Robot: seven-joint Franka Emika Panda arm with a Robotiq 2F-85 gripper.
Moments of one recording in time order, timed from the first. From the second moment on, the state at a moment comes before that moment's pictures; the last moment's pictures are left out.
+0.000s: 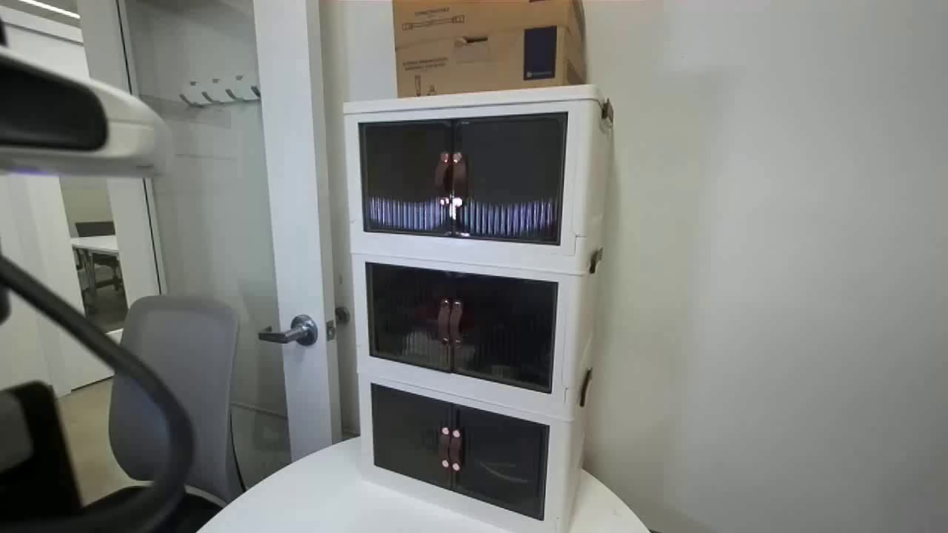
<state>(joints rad) -0.12 -0.88 -0.21 -2.76 -0.26 1.87 -0.39</state>
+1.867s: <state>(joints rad) -0.01 -0.44 -0.06 -2.51 -0.25 2.82 -0.22</state>
